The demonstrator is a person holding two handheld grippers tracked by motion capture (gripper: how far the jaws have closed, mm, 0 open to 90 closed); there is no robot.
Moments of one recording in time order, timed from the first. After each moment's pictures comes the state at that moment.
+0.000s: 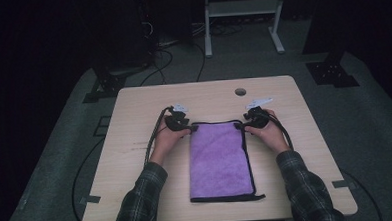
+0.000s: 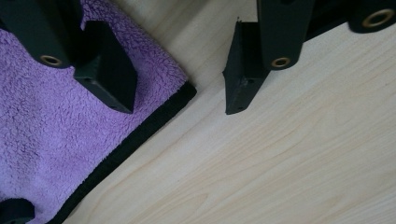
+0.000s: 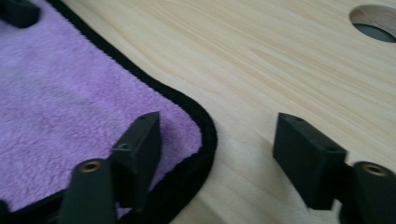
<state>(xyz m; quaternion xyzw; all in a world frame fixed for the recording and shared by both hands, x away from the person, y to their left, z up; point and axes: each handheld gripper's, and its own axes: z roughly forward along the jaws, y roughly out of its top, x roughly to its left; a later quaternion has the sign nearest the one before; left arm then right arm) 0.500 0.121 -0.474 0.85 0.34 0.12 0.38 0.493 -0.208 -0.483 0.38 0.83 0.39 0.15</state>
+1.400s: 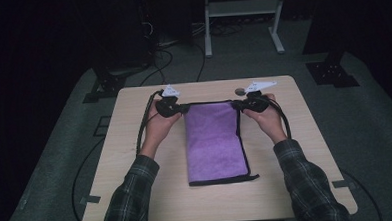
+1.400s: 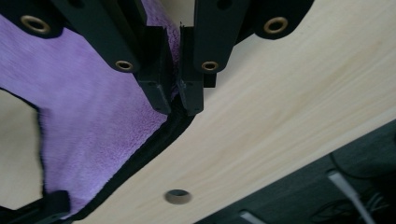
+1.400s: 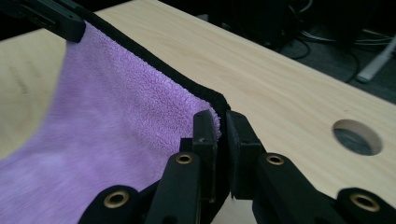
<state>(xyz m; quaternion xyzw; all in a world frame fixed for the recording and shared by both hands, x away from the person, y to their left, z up) 0.479 0.136 -0.387 0.83 0.31 0.17 0.43 0.485 -0.195 -0.405 0.34 0.80 0.47 0.17</state>
